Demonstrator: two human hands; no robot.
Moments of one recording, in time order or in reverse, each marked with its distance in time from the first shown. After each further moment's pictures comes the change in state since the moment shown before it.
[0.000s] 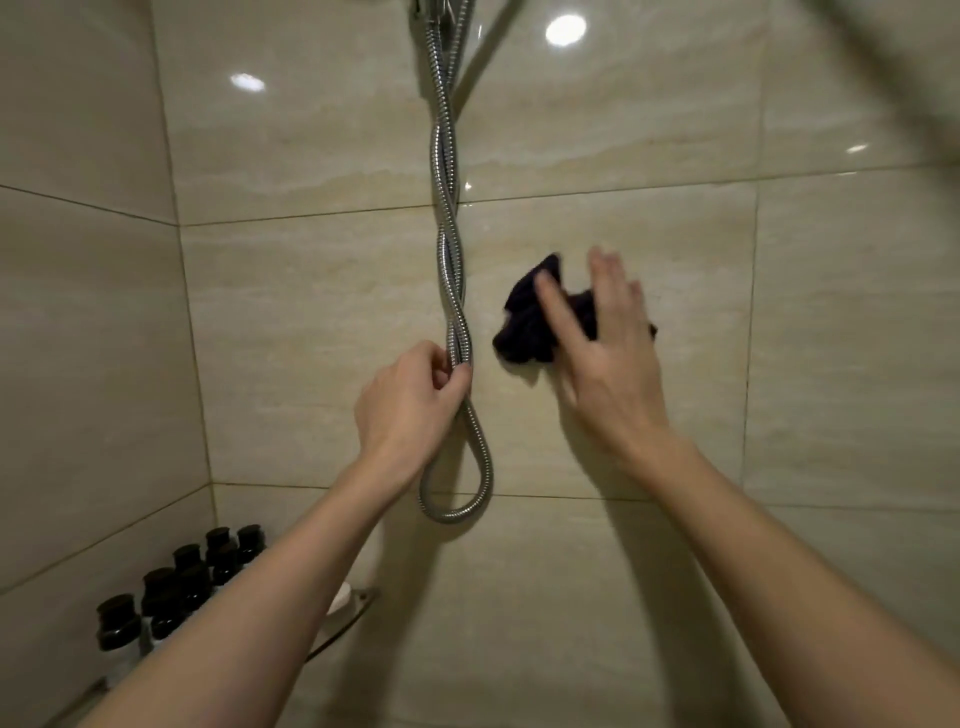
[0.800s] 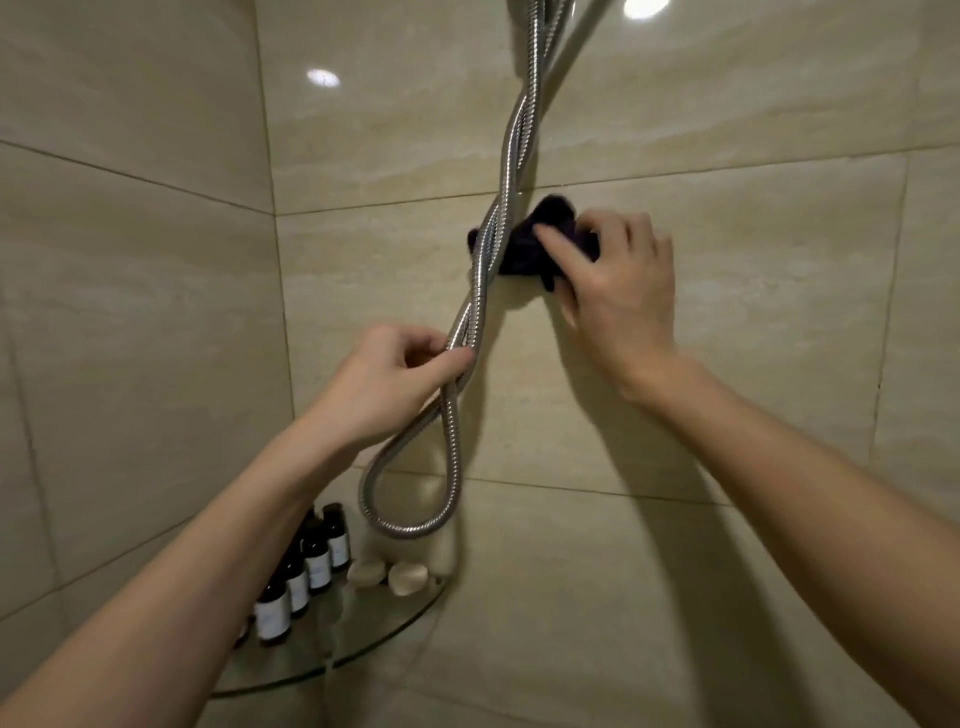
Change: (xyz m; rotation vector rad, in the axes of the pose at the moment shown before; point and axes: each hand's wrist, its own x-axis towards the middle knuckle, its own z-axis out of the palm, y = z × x) left_hand -0.003 -0.045 -0.101 -0.372 -0.309 0.092; right_hand 0.079 -0.056 0.024 -0.070 0.107 -0.021
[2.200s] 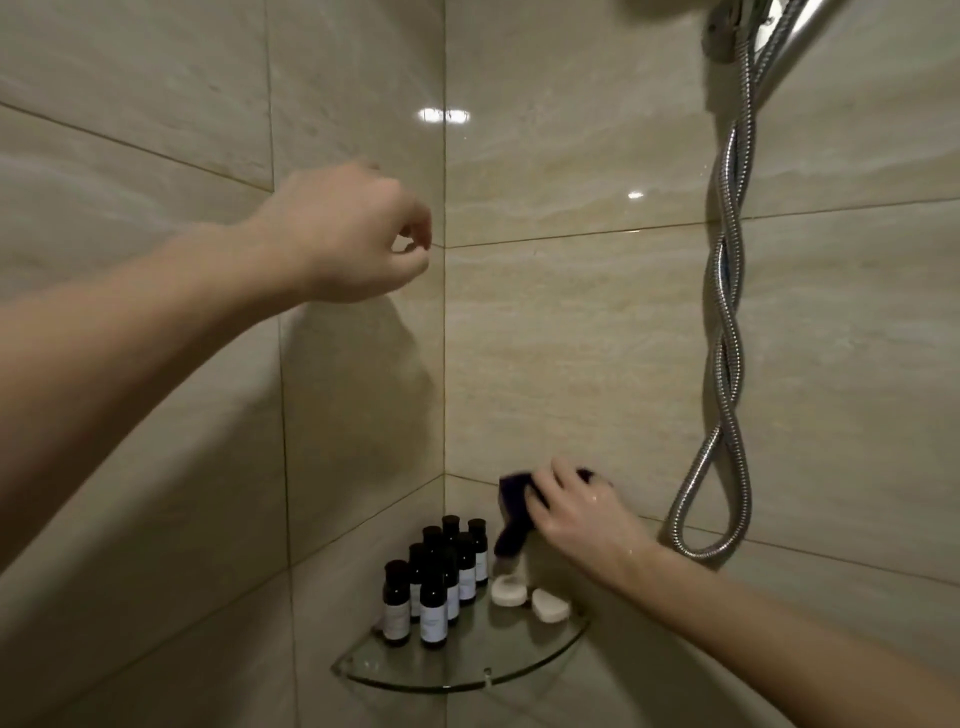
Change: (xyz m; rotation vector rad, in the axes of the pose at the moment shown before) left_hand 0.010 0.051 -0.204 1.300 0.106 0.225; right_hand -0.116 -0.181 0.035 0.109 -0.503 -0.580
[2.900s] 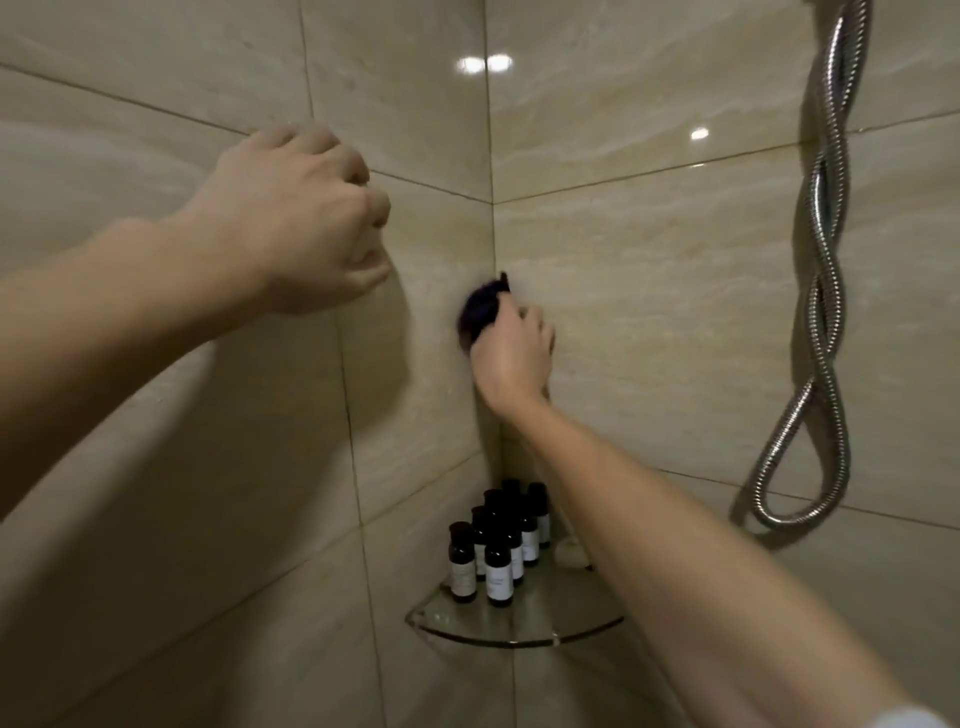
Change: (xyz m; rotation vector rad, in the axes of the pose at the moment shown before) left_hand -0.051 -0.029 -0.010 0.509 -0.107 0.037; right_hand 0.190 -0.027 -0.056 1.005 0.221 0.969
